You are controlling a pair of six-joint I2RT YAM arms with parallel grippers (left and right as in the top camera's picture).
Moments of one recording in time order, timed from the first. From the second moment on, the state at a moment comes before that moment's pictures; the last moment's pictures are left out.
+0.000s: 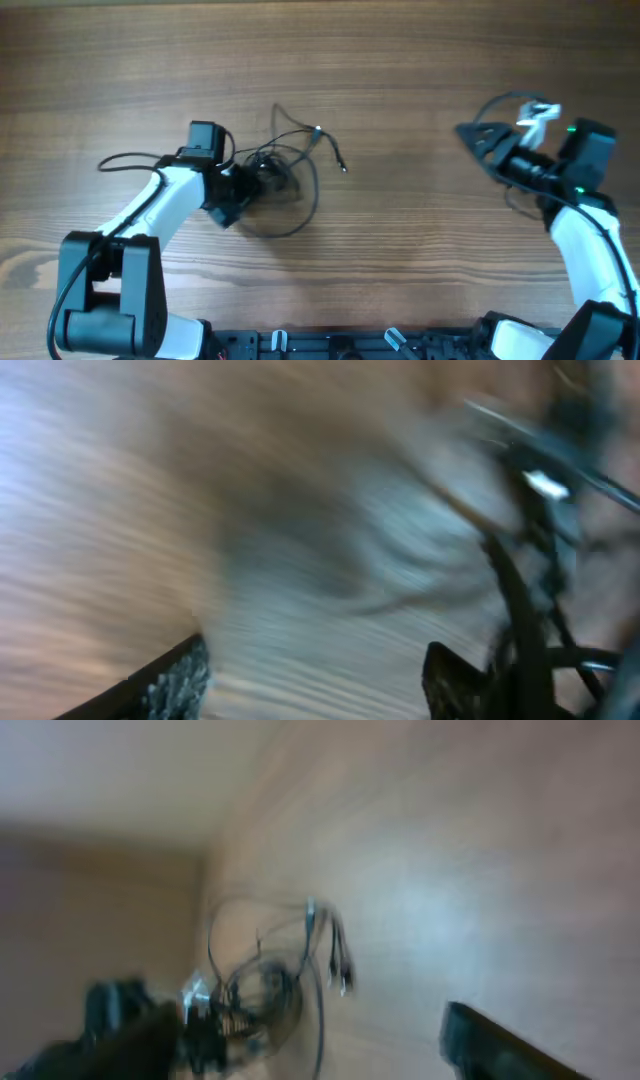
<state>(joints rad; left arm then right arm) -0.12 1.64 0.84 -0.59 0.33 -0.80 -0.28 1.35 0.71 -0.20 -0.95 0.46</state>
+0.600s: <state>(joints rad) -0.16 1.64 0.83 -0.50 0.61 -0.81 0.37 1.44 0.71 -0.15 -0.58 -0.04</state>
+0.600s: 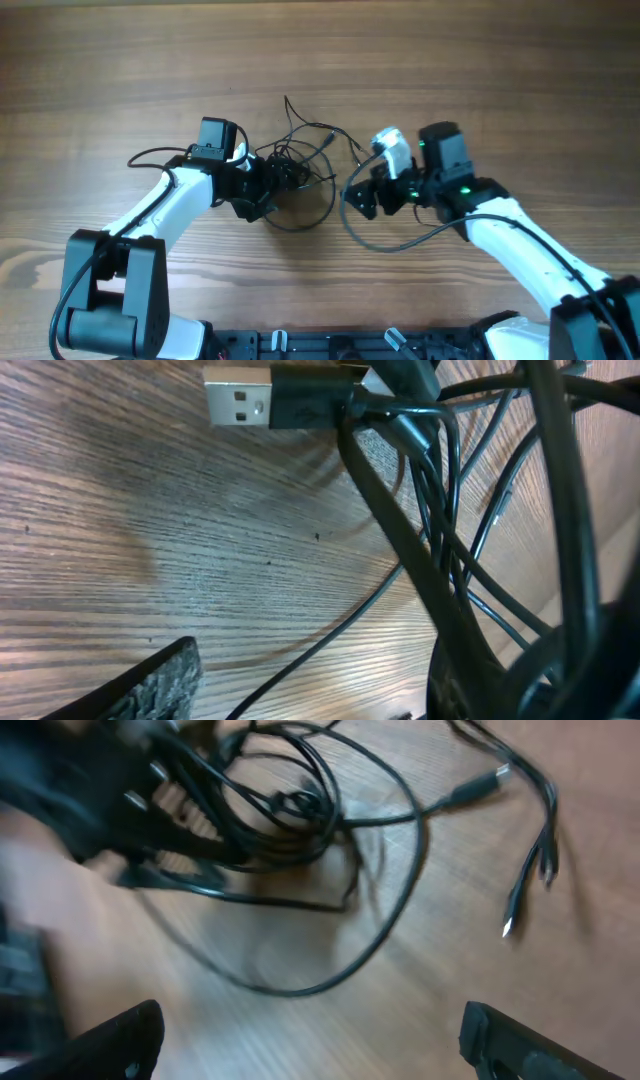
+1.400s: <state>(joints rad) -0.14 1.64 0.83 -0.52 0.59 -0.81 0.51 1.67 0.71 0.37 -0.52 -0.10</state>
